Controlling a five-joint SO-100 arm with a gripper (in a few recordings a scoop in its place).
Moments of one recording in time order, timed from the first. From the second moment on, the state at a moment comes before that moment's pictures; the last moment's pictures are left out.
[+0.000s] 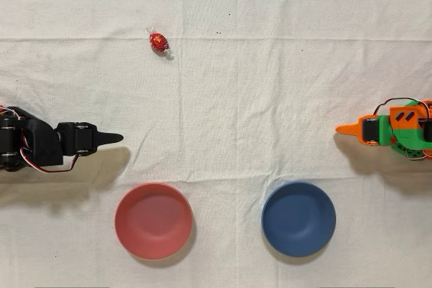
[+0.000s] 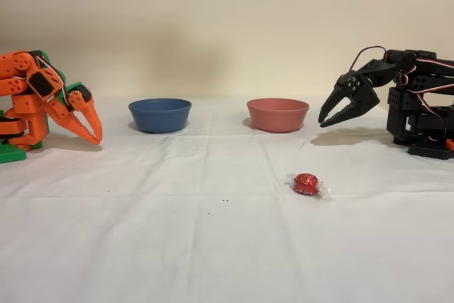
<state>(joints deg) 3.1 183.3 174.3 49.9 0.2</state>
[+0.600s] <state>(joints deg) 3.1 183.3 174.3 49.8 -1.7</state>
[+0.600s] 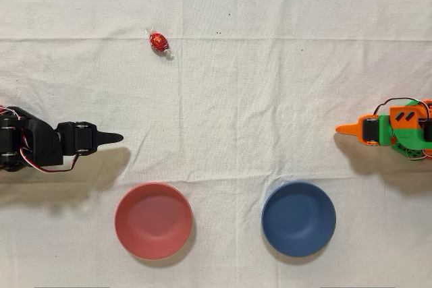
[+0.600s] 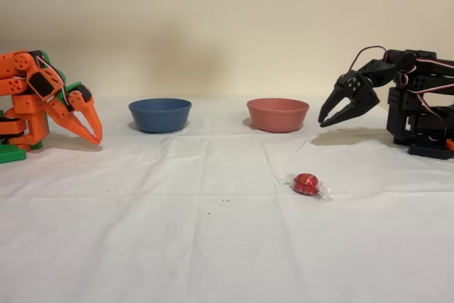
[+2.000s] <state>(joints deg) -12.7 131.2 98.9 73.8 -2.0</state>
